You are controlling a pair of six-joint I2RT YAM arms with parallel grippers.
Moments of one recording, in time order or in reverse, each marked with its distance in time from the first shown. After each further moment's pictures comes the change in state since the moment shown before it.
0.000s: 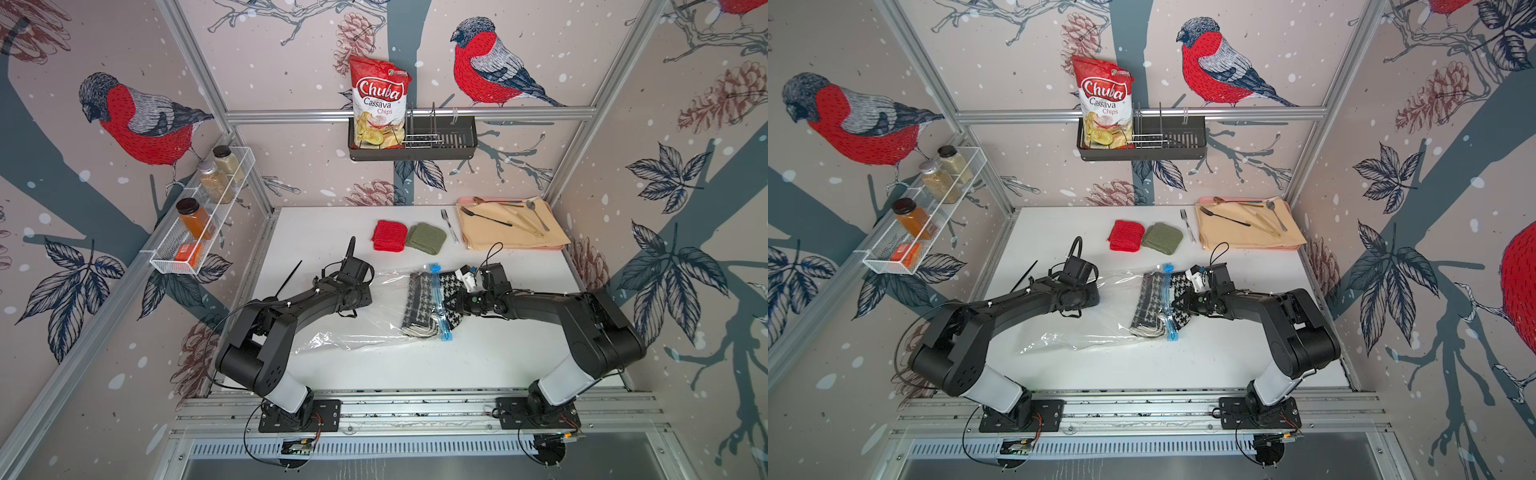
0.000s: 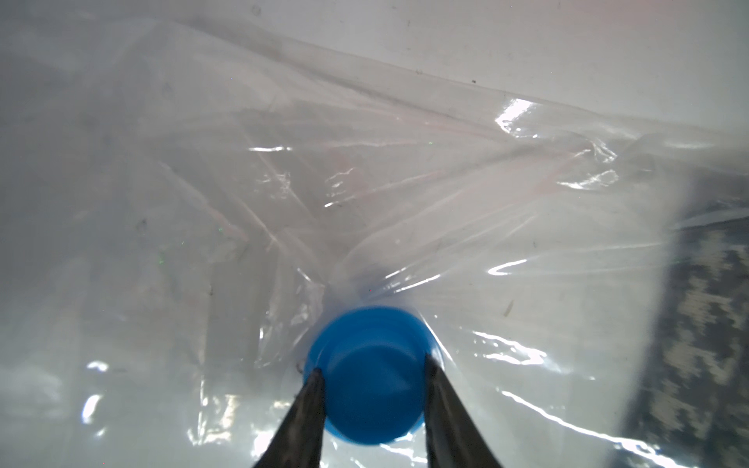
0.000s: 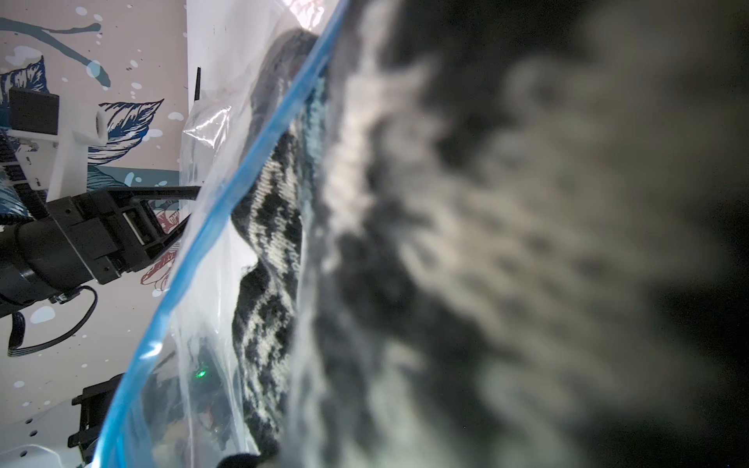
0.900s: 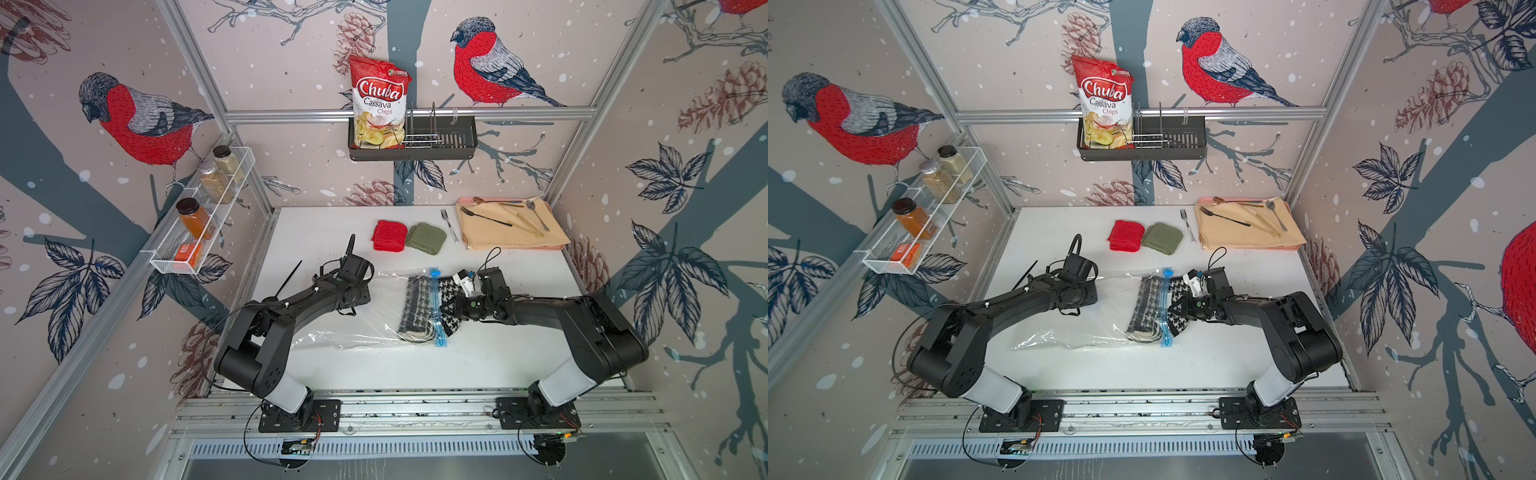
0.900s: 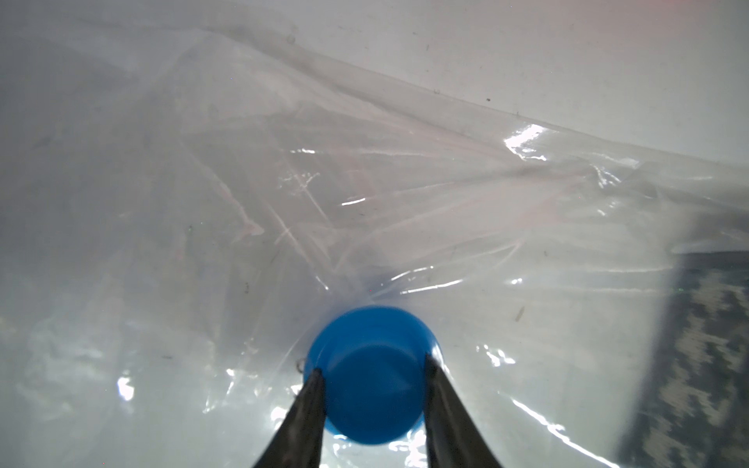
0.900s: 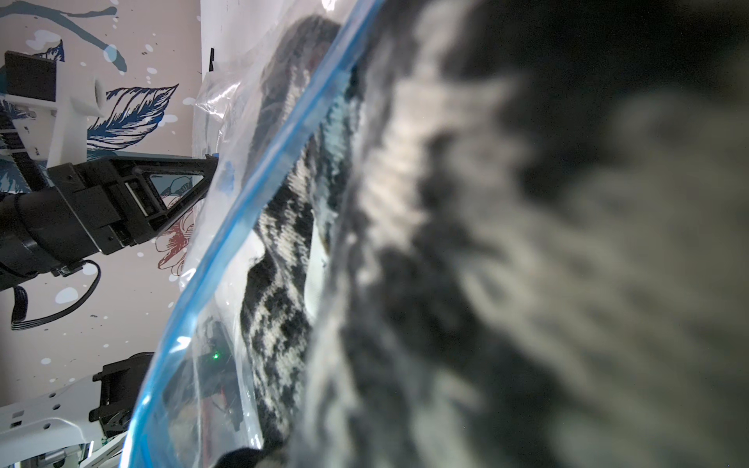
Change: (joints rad) left arm 0.001 -0.008 0.030 -0.059 -0.043 0.003; right arm 0.033 -0.021 -0.050 0.047 -0.021 0.036
